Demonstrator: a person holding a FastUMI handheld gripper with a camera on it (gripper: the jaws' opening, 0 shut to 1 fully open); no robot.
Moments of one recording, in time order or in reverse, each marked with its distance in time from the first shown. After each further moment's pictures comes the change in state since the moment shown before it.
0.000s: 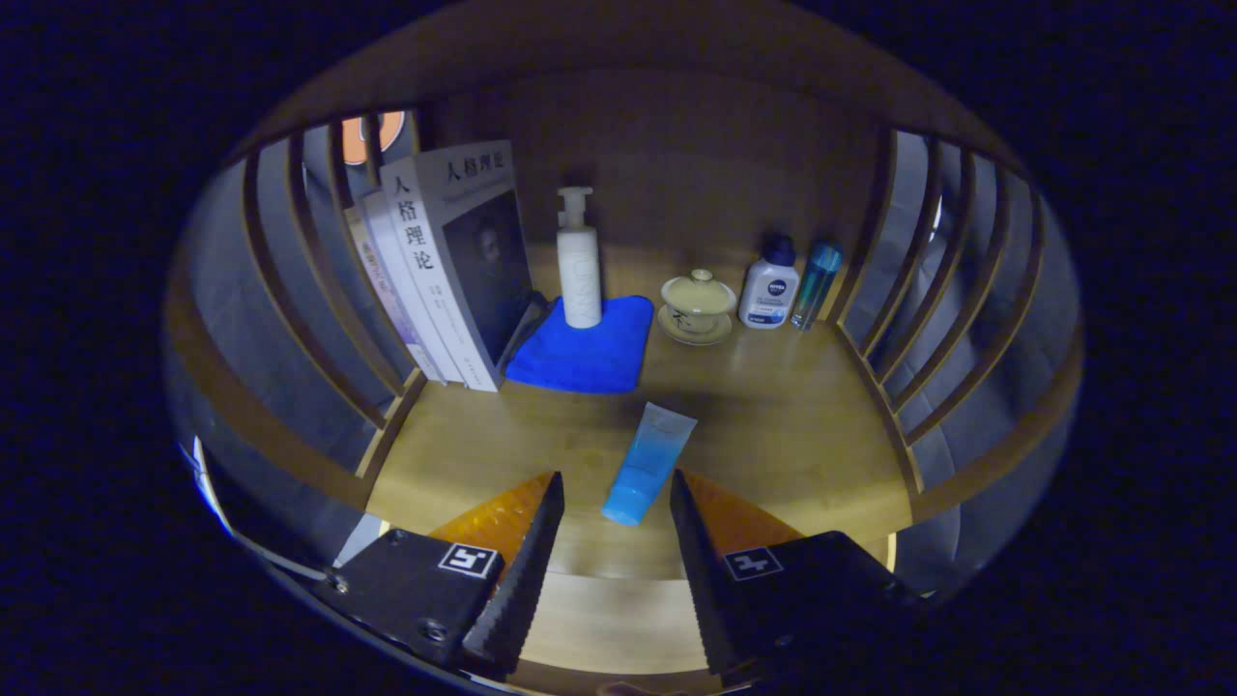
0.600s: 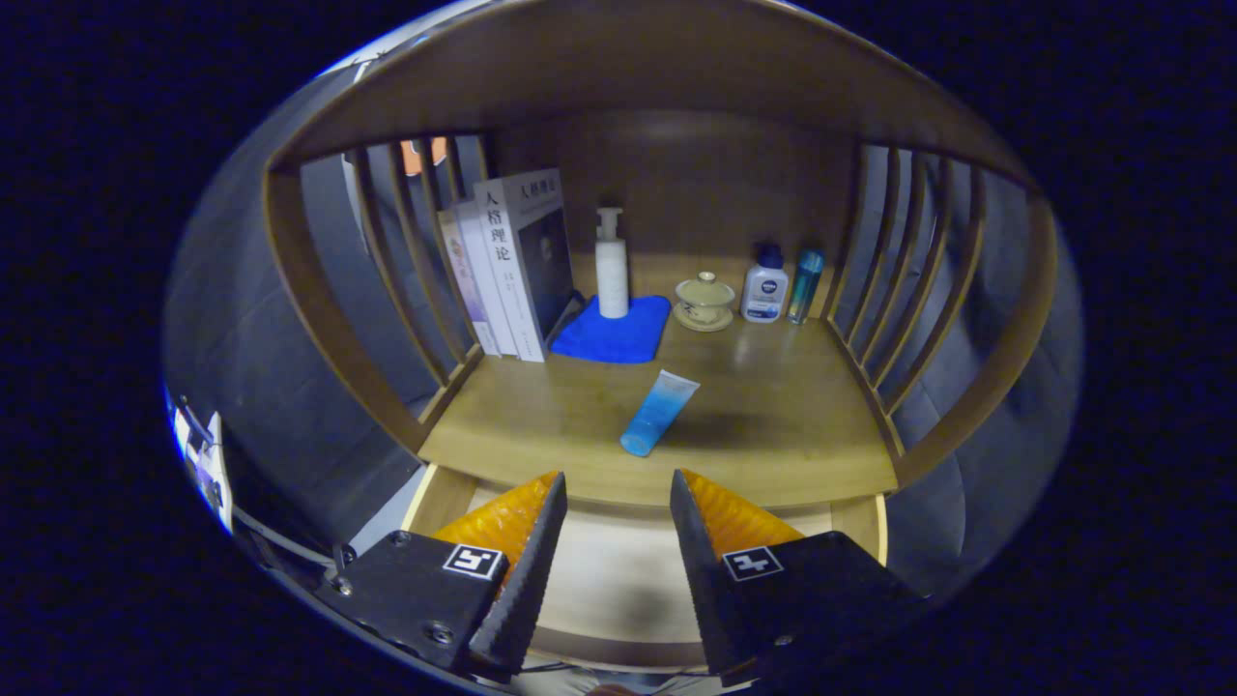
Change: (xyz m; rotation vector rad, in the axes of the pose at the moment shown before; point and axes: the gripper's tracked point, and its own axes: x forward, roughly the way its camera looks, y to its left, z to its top) arm -0.088 0.000 -0.053 -0.029 -0.096 0.102
